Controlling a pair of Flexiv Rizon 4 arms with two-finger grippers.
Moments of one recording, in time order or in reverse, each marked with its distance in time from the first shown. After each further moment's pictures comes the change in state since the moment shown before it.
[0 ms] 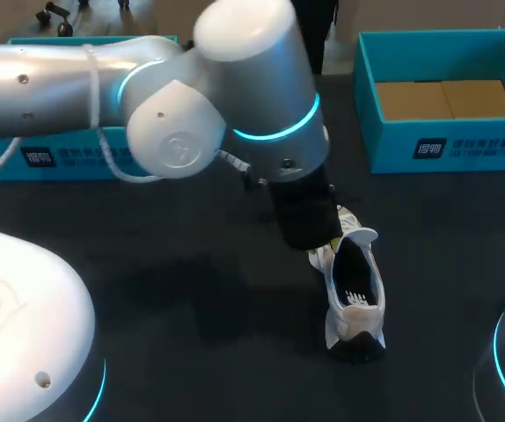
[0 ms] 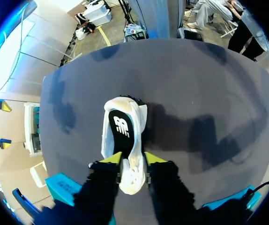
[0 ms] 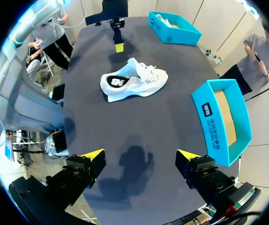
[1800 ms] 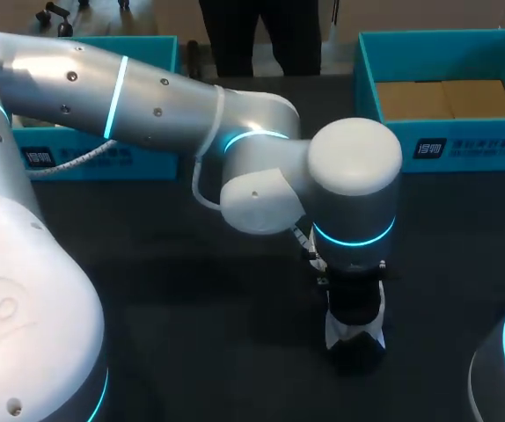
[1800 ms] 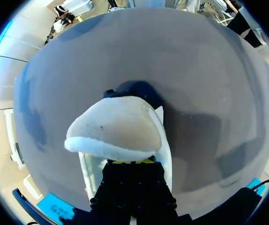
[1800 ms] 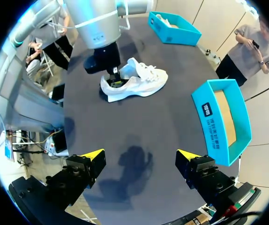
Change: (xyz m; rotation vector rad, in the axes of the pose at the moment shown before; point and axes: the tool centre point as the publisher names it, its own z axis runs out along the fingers) left arm -0.016 -0.021 0.132 -0.099 0.140 0.074; right arm 0.001 0.000 0.000 0.000 -0.003 0.001
